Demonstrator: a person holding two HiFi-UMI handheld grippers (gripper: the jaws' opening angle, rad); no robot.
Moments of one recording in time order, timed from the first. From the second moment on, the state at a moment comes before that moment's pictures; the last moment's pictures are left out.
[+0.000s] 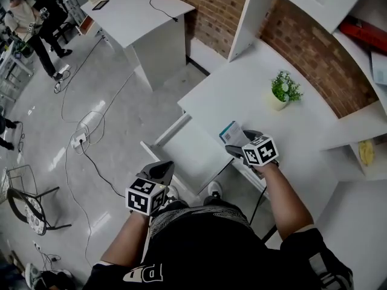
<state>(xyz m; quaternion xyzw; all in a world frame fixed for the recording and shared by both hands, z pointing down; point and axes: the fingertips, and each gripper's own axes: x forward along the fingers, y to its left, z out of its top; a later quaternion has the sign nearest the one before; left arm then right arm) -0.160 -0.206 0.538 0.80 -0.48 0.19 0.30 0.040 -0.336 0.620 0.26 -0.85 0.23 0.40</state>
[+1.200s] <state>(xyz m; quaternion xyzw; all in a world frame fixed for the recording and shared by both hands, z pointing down) -0.212 -0.196 0.595 0.86 -0.34 0.24 0.31 -0.053 -0.235 0.742 0.29 -0.78 0.20 0.52</state>
